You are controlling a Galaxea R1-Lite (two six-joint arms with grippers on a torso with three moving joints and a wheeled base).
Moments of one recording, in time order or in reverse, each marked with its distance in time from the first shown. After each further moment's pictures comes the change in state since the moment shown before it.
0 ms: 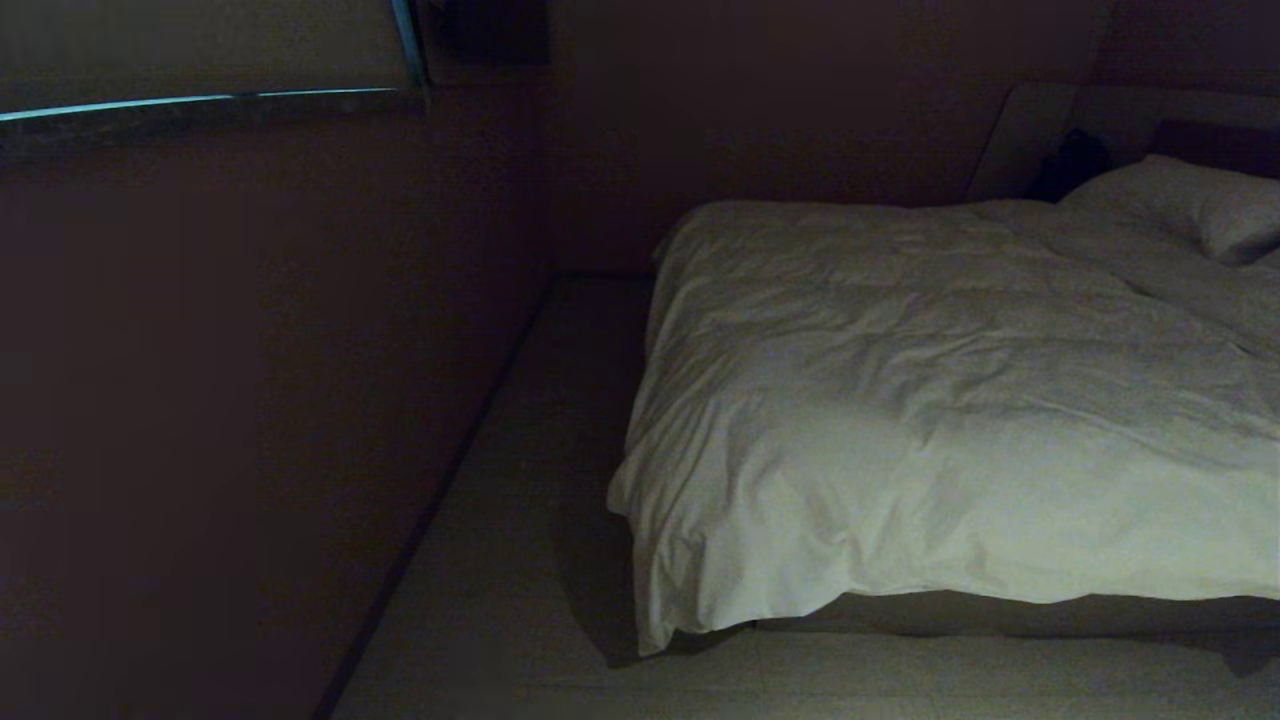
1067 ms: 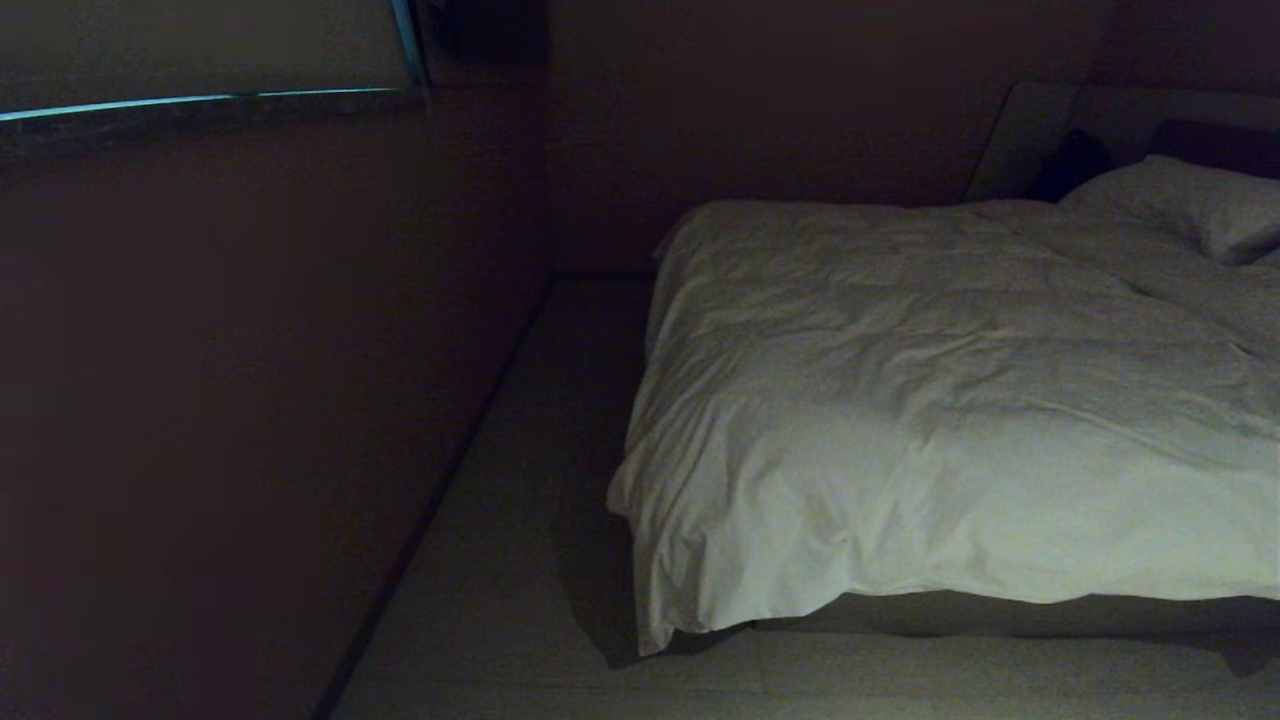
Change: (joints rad) left arm 0.000 0.000 0.000 0.000 0.000 0.000; right arm 0.000 0.000 0.000 -0.002 0.001 -0.001
